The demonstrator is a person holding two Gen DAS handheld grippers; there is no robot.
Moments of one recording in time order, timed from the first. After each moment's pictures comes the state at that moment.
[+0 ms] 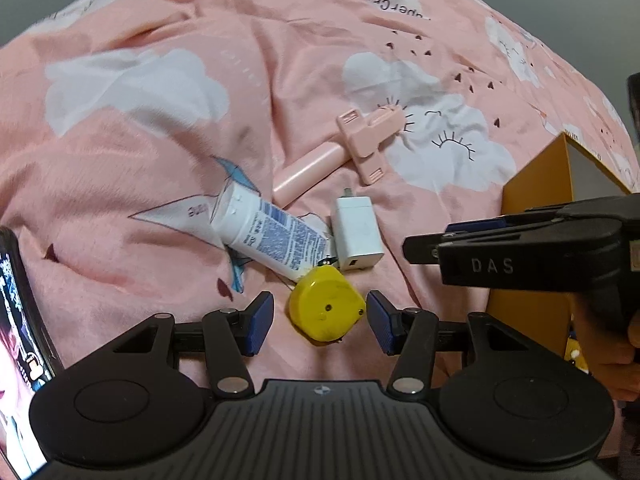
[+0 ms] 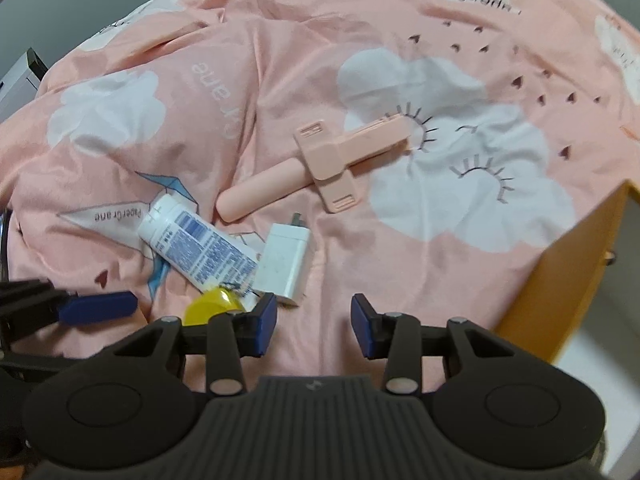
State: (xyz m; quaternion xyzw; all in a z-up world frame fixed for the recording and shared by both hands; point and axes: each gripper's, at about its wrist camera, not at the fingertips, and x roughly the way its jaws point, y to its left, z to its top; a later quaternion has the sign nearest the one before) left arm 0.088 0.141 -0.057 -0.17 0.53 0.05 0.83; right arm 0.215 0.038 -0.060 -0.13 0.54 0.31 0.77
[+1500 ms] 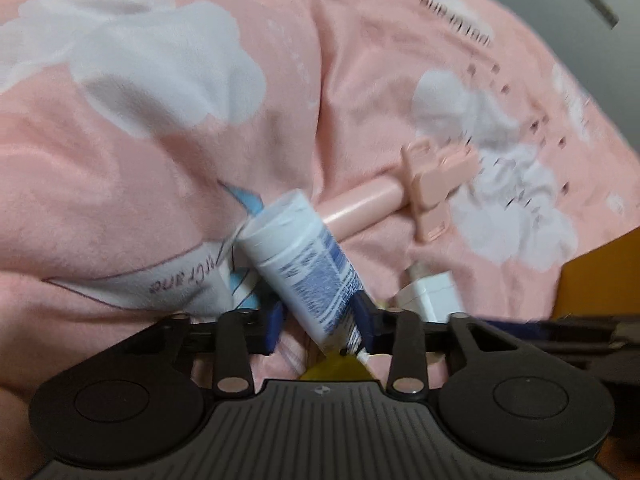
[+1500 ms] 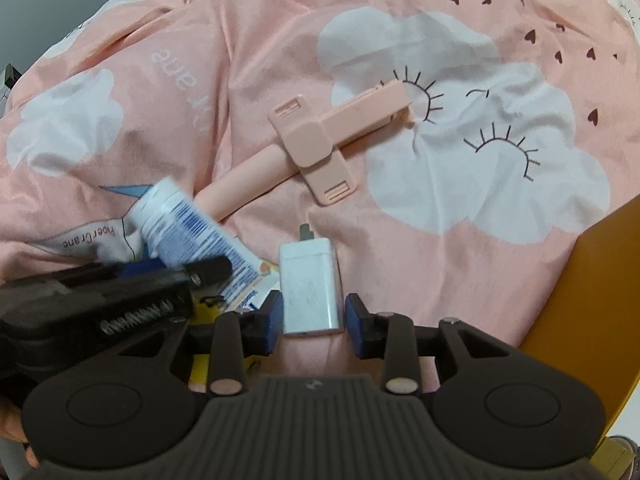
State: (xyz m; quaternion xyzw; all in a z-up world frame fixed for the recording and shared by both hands) left arm 0.137 0.166 -0.114 -0.25 0.49 0.11 0.83; right arm 0.234 0.047 -0.093 -0.11 0.58 0.30 0.75
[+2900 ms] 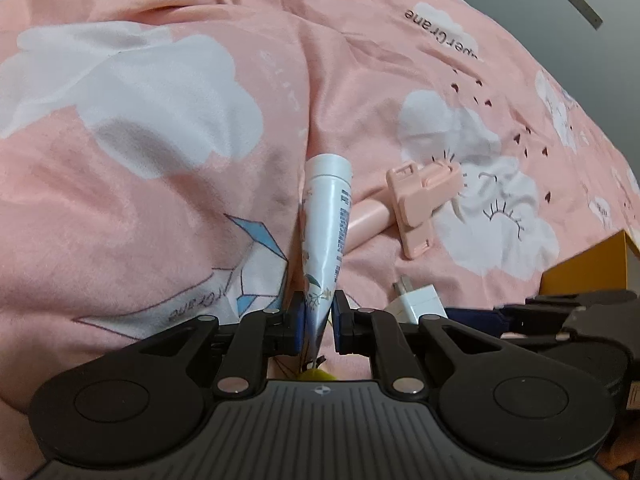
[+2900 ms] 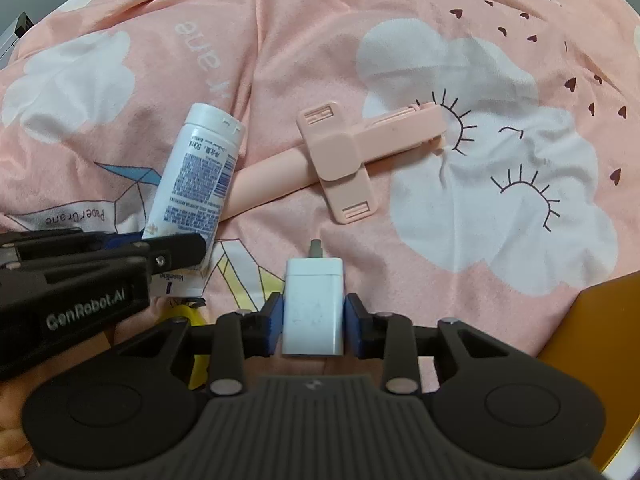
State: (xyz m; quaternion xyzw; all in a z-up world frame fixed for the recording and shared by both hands) left arm 0.140 0.170 -0.101 -0.23 0.49 0.09 0.83; right arm 0.234 0.068 -0.101 -0.18 0.56 0.32 0.74
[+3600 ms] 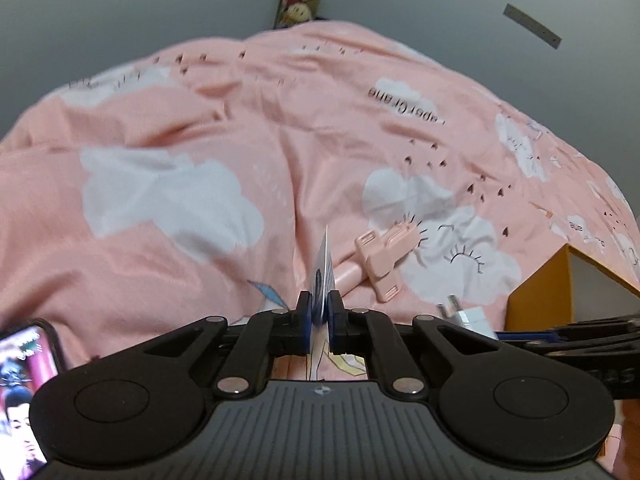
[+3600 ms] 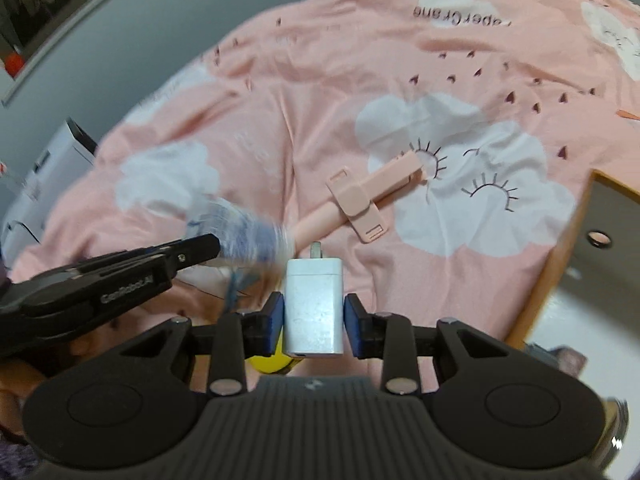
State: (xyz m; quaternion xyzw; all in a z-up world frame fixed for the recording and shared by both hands) left arm 0.097 0.158 -0.027 -0.17 0.40 0.10 0.90; right arm 0.191 0.000 -0.019 -0.02 0.51 0.36 0.78
